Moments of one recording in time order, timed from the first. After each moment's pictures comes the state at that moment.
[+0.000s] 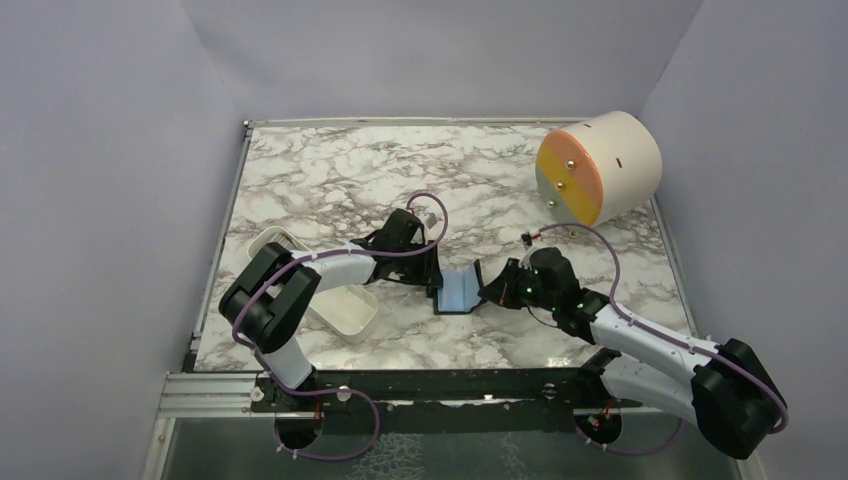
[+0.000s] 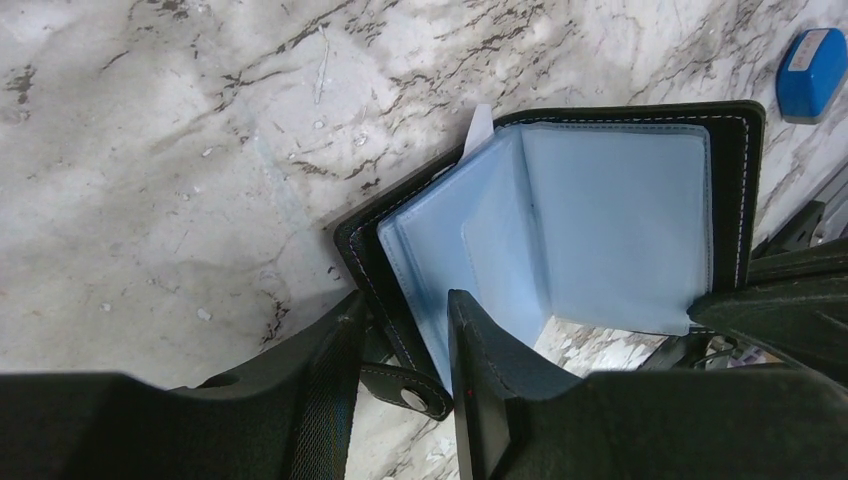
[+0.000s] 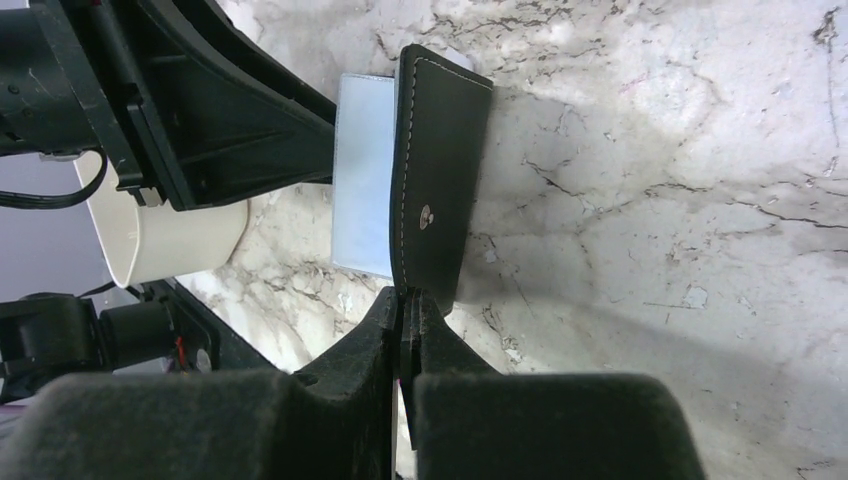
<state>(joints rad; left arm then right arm) -0.67 1.66 0.82 -0.05 0.36 -0.58 0.64 1.01 0.35 0.07 -0.16 0.79</state>
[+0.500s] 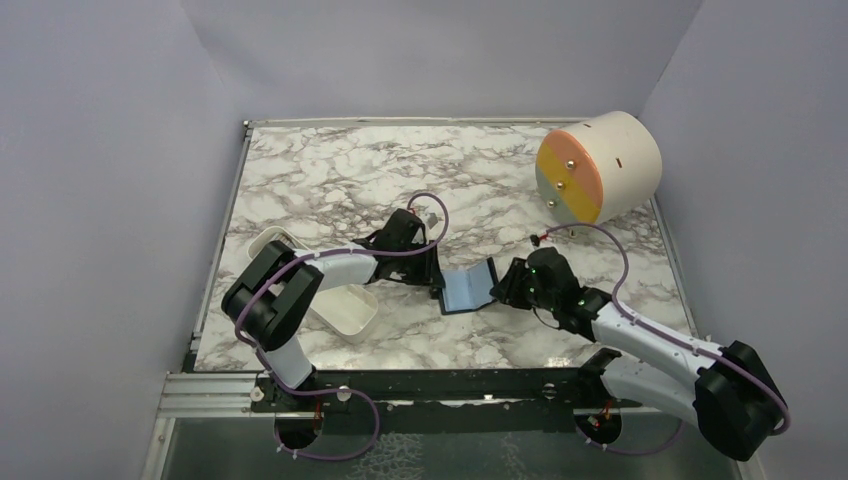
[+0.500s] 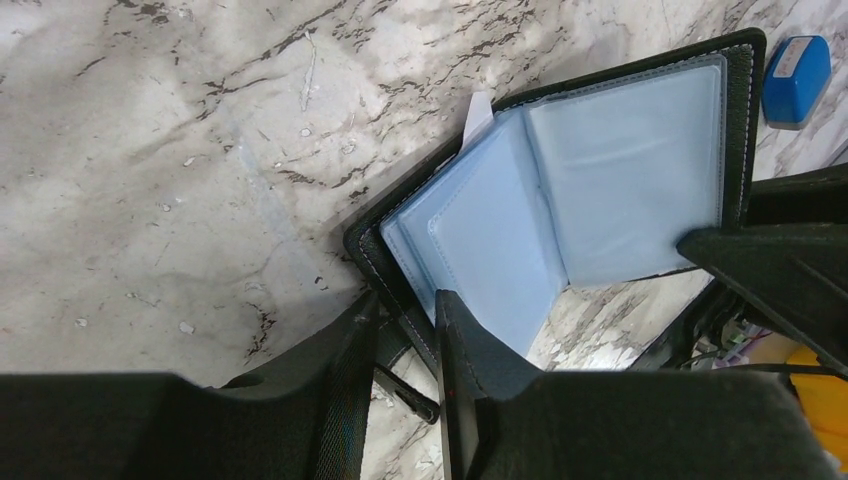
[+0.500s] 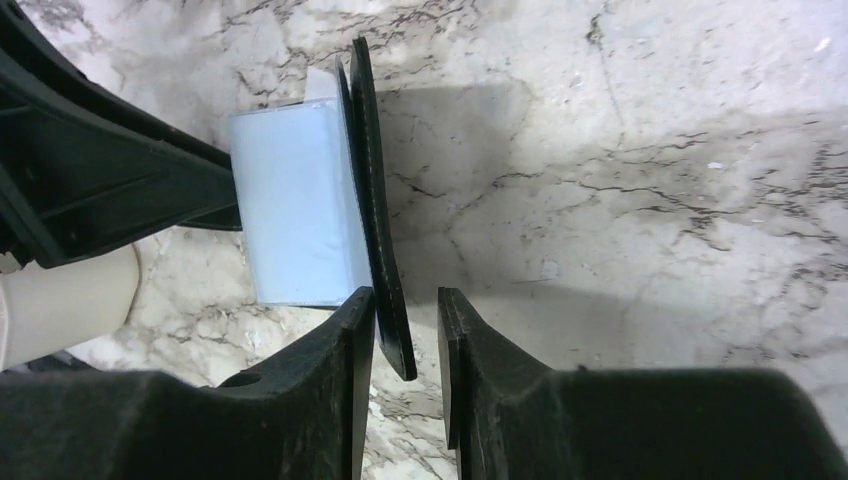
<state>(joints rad) -0.67 1.68 0.82 -0.02 0.37 -0.60 0.64 1.00 0.38 -0.09 0.03 0.77</state>
